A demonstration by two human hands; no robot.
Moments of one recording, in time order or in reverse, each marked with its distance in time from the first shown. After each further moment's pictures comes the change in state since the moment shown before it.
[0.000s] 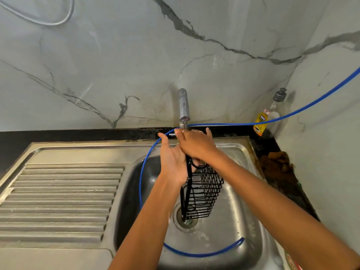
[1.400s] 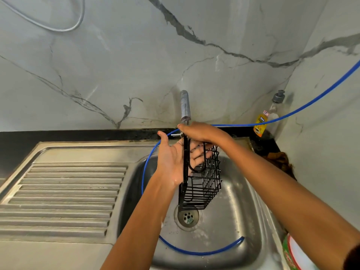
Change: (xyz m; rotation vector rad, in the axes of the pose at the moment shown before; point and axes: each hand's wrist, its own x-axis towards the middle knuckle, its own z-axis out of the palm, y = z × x) left_hand -0.026 0.009 0.010 -0.096 -0.121 -0.039; right_hand 0.005 0.000 -0.043 0.251 -0.217 0.098
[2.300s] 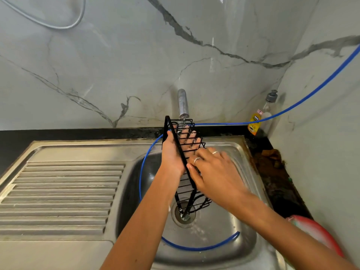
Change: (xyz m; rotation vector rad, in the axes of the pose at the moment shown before) left_hand 0.018 -0.005 -0.001 0.107 0.228 0.142; right_hand -0.129 0.033 0.069 -0.504 0.587 -0.366
